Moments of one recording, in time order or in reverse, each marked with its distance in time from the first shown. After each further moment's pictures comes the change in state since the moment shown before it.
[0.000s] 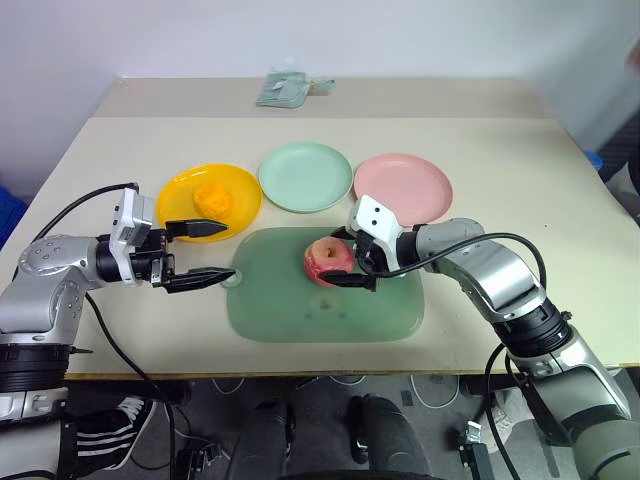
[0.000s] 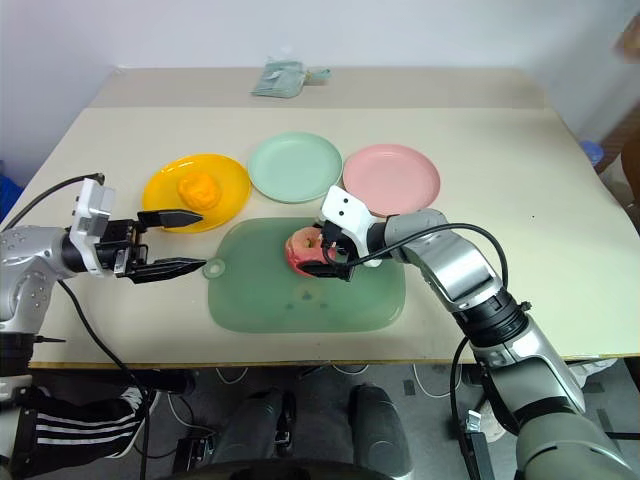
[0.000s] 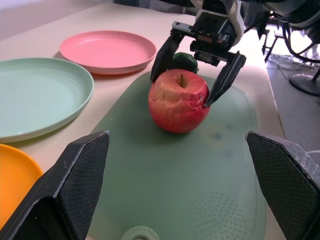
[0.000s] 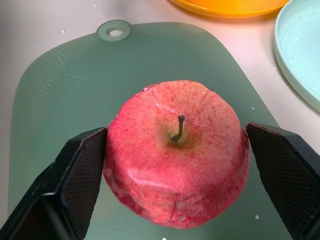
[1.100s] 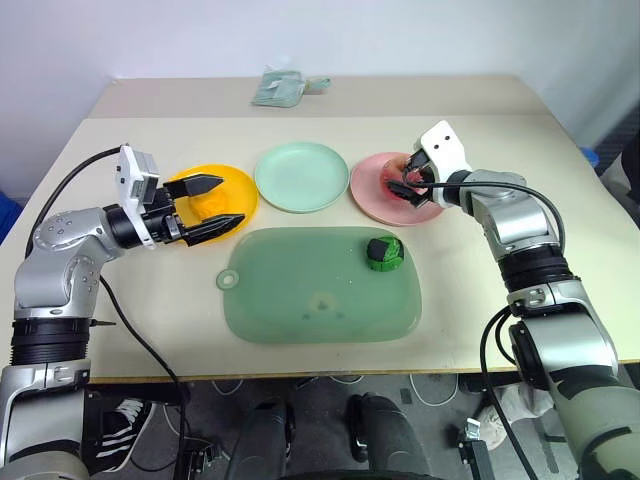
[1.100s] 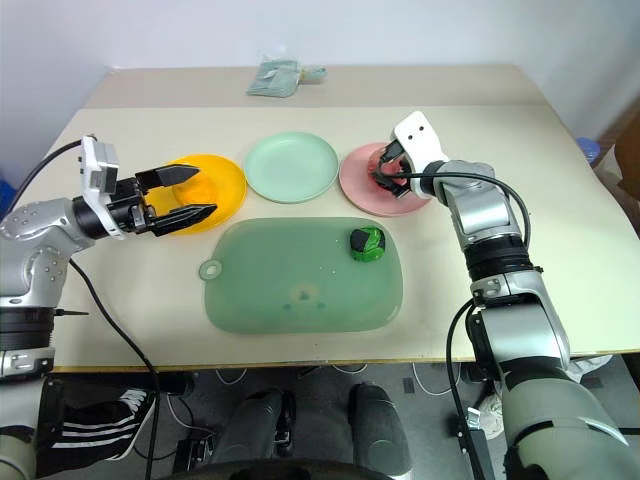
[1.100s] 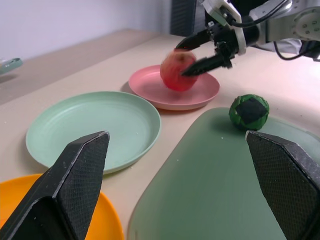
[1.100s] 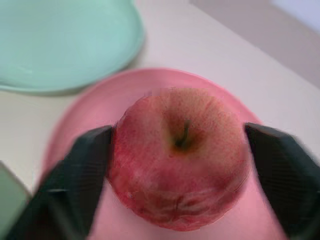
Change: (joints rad) left arm -0.150 -0.081 0.008 0.053 0.024 0.042 0.241; right arm -0.258 0.062 -0.250 0.726 -0.223 -0.324 -0.271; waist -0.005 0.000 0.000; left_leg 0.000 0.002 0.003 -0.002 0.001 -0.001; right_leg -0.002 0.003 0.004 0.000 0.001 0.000
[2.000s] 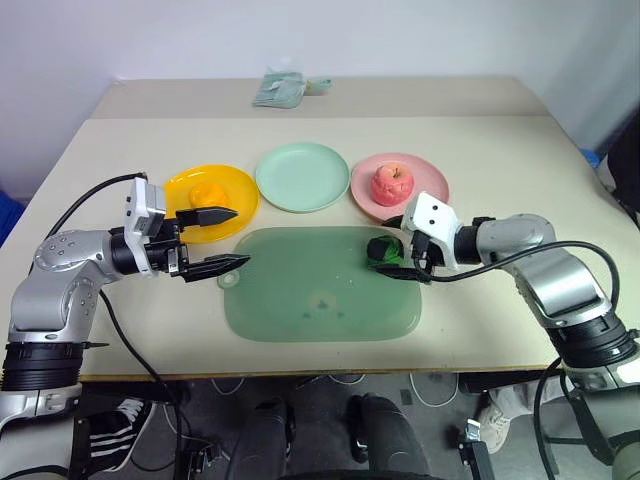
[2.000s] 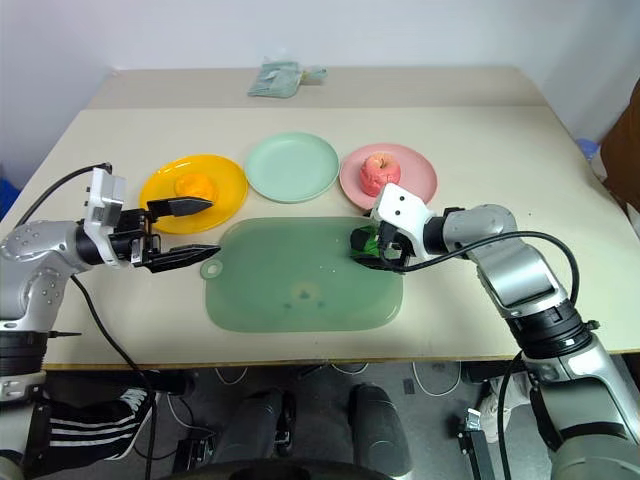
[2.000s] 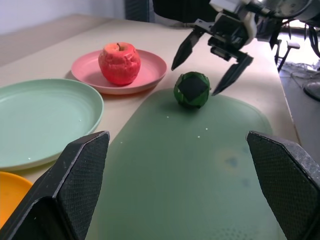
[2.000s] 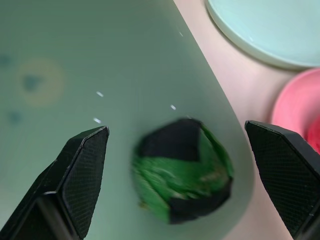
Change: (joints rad) left arm 0.127 0.030 -0.013 -0.124 -0.022 -0.015 -0.133; right arm 0.372 -0.263 0.130 -0.671 0.089 0.087 0.358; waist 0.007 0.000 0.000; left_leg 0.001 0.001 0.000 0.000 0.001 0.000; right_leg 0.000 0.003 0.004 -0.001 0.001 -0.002
